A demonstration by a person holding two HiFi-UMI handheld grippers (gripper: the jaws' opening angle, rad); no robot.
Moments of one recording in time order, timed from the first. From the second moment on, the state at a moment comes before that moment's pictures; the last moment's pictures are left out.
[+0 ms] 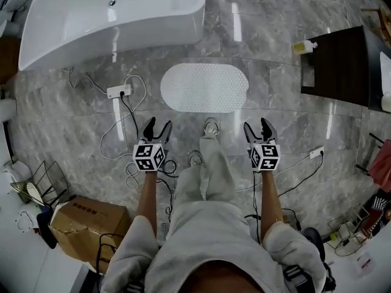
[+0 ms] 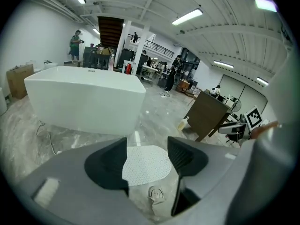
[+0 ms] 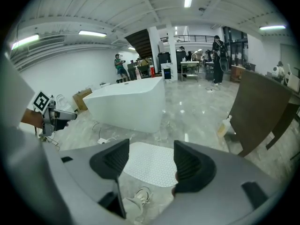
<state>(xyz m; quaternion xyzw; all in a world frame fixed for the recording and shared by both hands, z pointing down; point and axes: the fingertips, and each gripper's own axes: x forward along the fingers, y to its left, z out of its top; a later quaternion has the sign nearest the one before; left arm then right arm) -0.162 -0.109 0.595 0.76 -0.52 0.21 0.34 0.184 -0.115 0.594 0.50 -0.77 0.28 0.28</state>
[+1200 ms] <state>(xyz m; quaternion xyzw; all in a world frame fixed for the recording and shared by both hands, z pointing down) -0.249 -0.147 1.074 0.72 -0.58 0.22 0.30 0.245 -0.145 1.049 0.57 -0.75 0.25 0.23</state>
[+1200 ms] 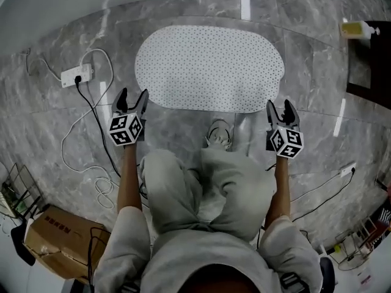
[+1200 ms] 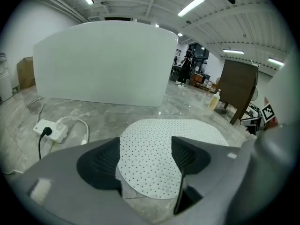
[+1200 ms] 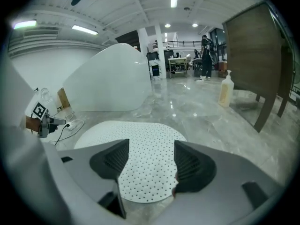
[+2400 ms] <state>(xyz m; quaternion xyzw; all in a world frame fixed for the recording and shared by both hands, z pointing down) -0.268 -0.186 1.249 0.68 -0.57 0.31 0.34 0.241 -0.144 1.112 0.58 -0.75 0.20 0.24</state>
